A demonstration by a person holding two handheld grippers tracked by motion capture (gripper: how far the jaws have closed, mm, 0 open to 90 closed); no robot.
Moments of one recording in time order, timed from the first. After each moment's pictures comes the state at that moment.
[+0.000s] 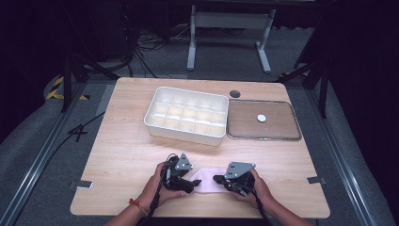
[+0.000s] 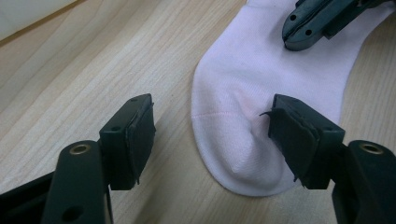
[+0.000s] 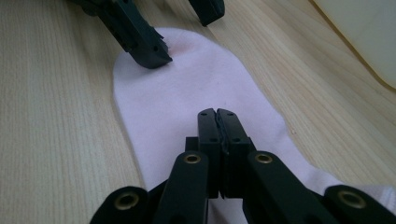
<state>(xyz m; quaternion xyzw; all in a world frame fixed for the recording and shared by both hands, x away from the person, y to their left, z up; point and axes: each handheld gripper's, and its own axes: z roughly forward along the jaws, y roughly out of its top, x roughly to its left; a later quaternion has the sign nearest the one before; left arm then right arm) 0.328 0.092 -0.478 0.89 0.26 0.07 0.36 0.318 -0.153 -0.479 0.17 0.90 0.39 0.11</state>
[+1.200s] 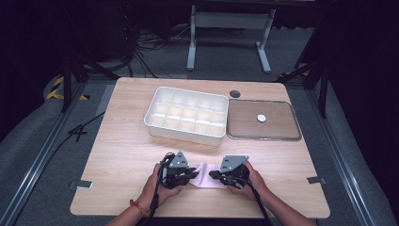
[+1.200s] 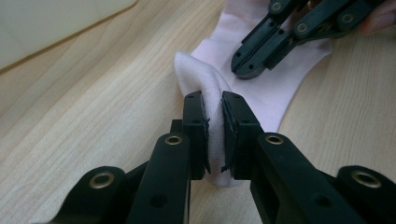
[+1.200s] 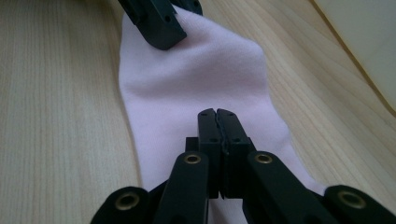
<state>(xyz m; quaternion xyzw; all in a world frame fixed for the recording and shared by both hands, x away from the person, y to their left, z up) 0.326 0.100 -0.462 0.87 0.26 0.05 0.41 0.340 -0.141 -0.477 0.15 0.90 0.39 0.09</state>
